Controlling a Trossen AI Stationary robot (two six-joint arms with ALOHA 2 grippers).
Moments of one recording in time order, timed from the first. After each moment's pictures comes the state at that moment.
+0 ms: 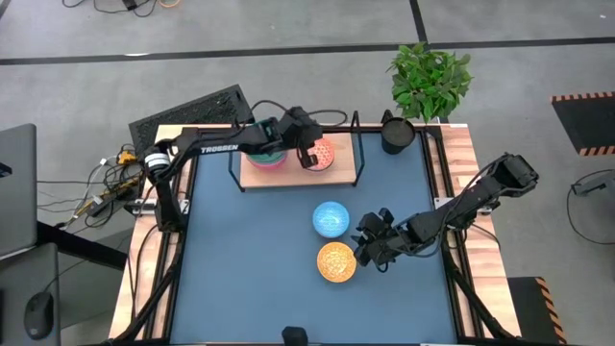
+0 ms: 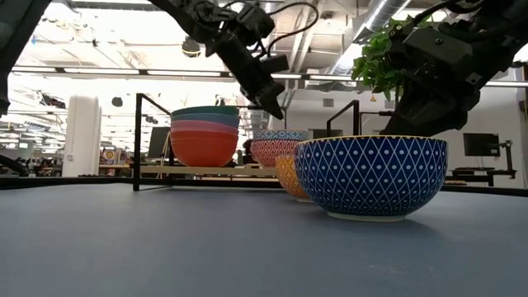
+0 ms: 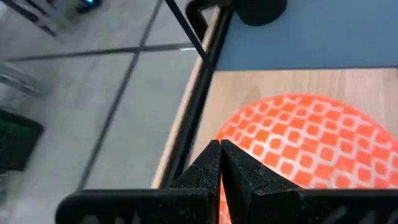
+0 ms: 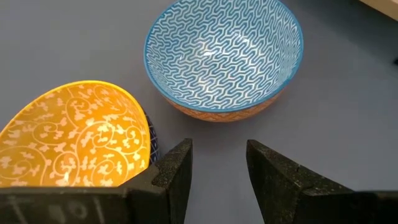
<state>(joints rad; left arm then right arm) 0.41 1.85 1.45 -0.20 -0.25 0.37 0.46 1.43 0.71 -0.28 0.58 0.96</state>
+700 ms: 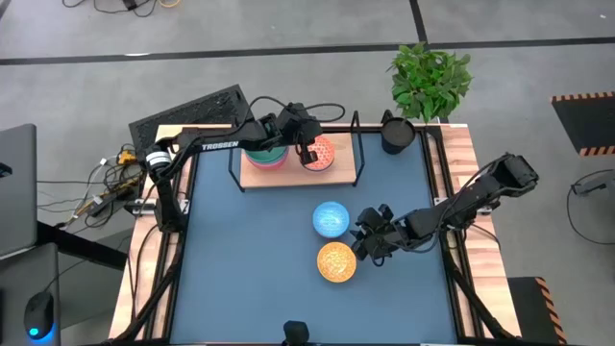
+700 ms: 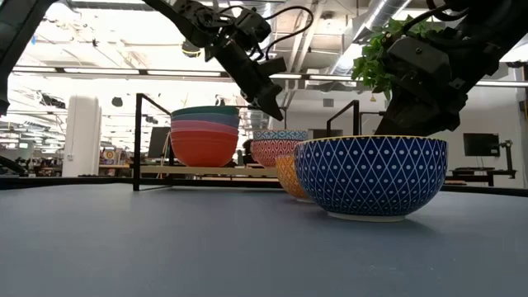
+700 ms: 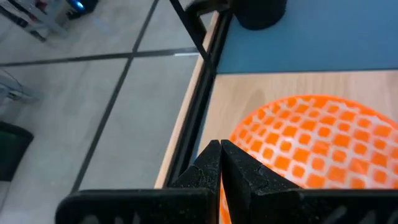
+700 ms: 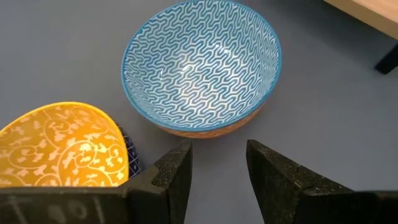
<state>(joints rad) 0.46 1.86 1.45 -0.17 -0.17 0.40 0.42 1.43 0.71 -0.28 0.58 0.96</state>
